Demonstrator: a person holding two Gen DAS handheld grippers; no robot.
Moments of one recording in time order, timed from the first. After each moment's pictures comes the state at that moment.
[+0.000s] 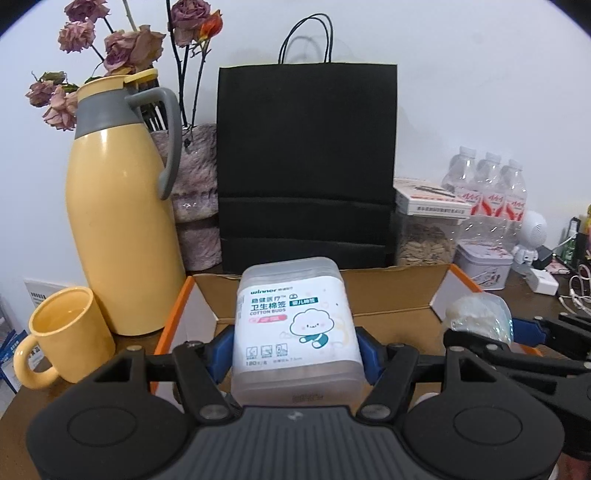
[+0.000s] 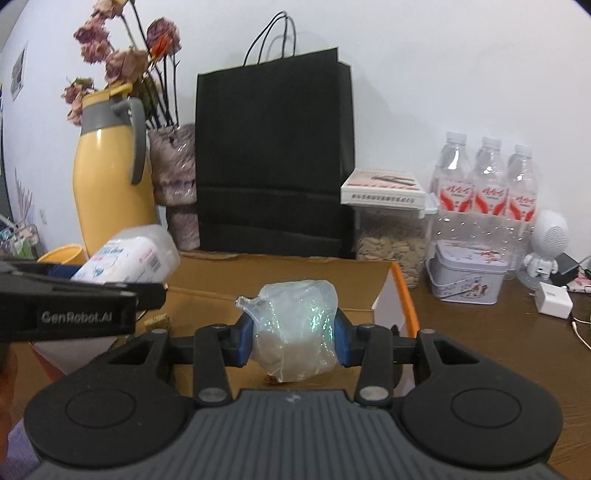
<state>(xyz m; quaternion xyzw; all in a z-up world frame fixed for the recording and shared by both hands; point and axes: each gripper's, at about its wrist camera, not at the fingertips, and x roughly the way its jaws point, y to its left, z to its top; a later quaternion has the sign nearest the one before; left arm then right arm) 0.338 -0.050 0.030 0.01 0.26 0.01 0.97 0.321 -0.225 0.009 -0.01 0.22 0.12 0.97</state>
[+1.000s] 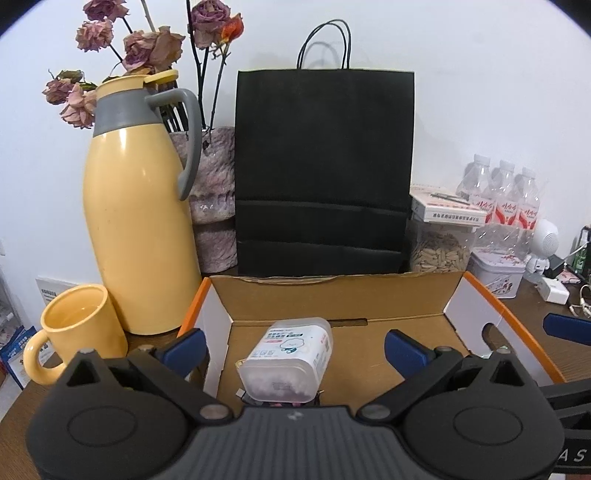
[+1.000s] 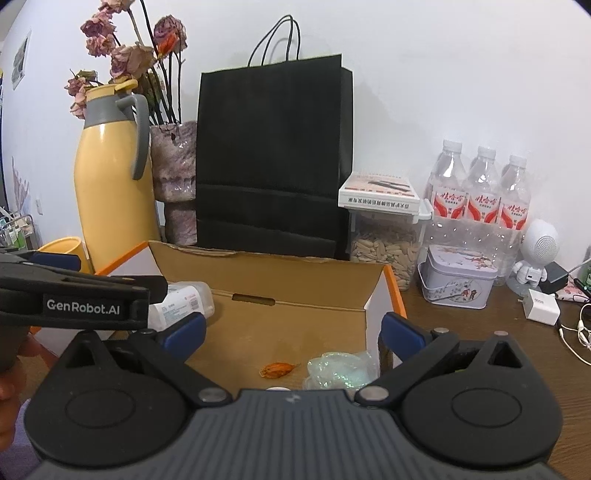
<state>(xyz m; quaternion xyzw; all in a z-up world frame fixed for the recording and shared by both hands) 0.331 -0.043 0.031 0.00 0.24 0.03 0.97 0.306 -0.222 0.018 -0.03 0.21 0.10 0.97</state>
